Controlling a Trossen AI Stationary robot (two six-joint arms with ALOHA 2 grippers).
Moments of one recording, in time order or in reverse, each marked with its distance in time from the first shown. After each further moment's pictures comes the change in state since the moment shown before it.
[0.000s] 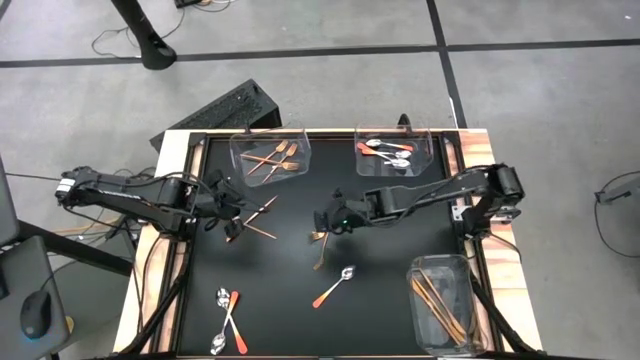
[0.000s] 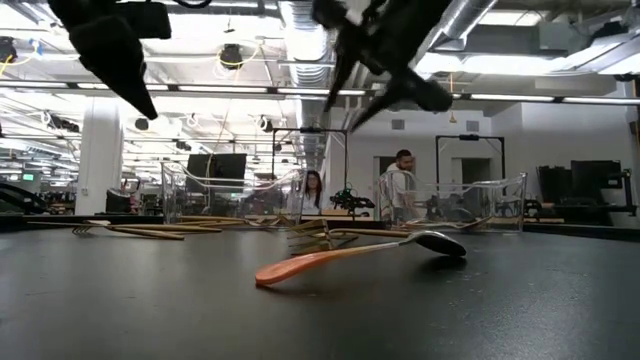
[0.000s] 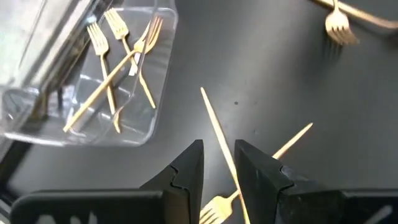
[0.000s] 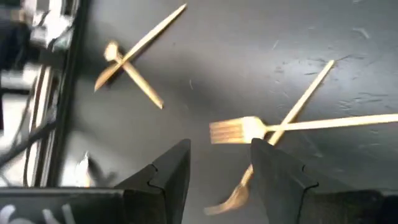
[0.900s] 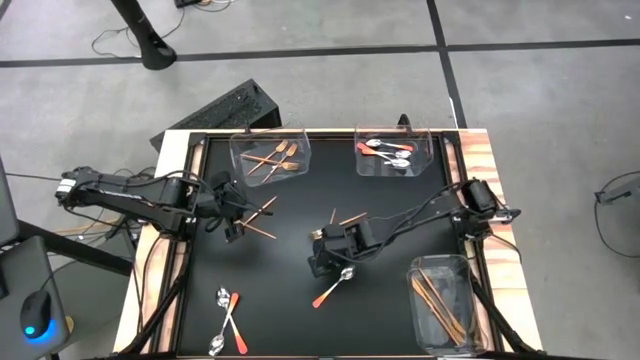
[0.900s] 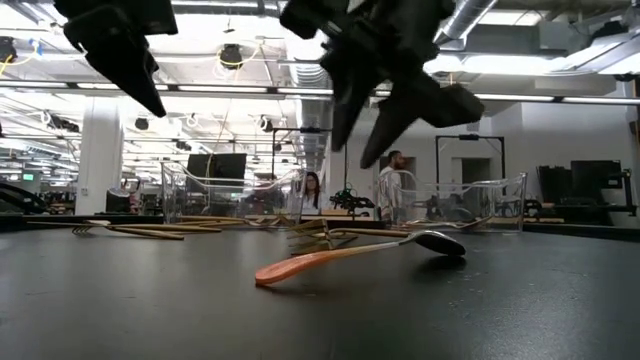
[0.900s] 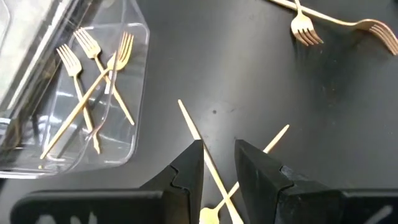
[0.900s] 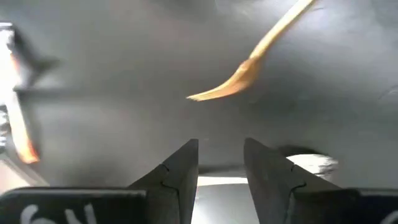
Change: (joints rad) left arm 0.010 0.008 0.000 0.074 0.077 0.115; right arm 0.151 0.209 0.169 -0.164 -0.226 -0.008
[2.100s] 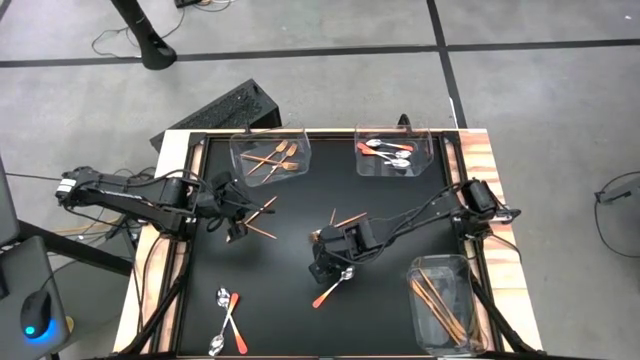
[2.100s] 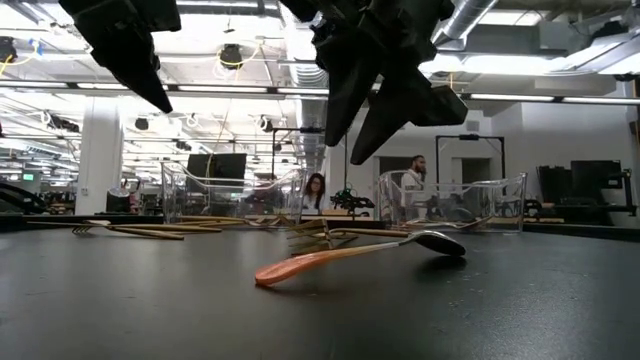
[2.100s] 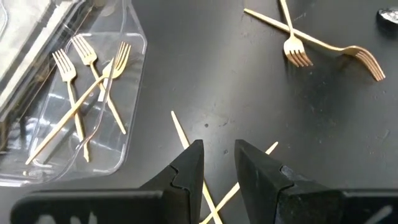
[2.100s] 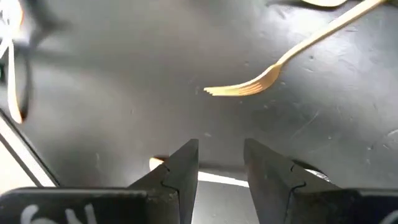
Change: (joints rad) left arm 0.000 0.003 0.000 0.051 0.005 -0.046; right arm 0.013 0.000 0.002 0.022 -0.006 -0.210
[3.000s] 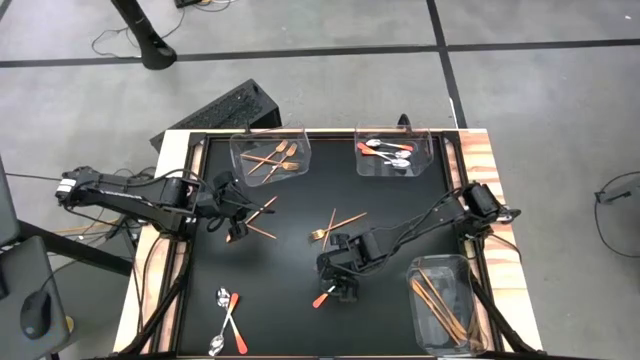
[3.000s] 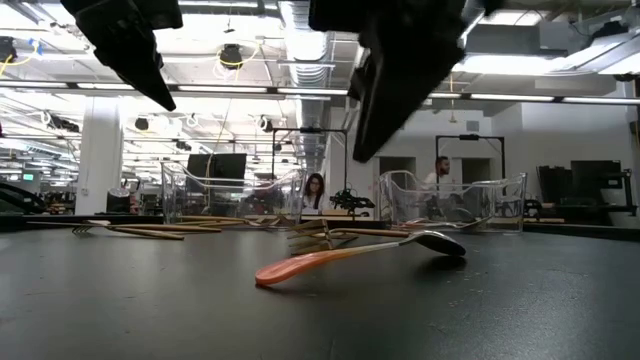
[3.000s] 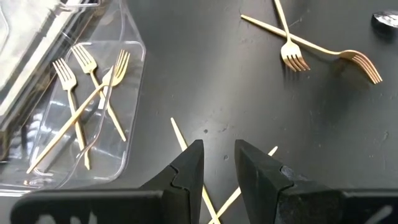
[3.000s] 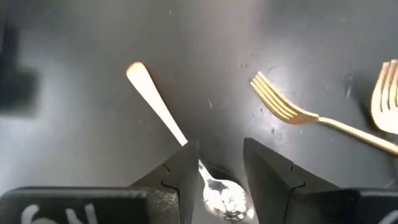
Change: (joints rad) left arm 0.000 0.000 0.000 0.022 -0.004 0.026; right arm 0.057 0.013 -0.010 -0.013 0.002 -0.942
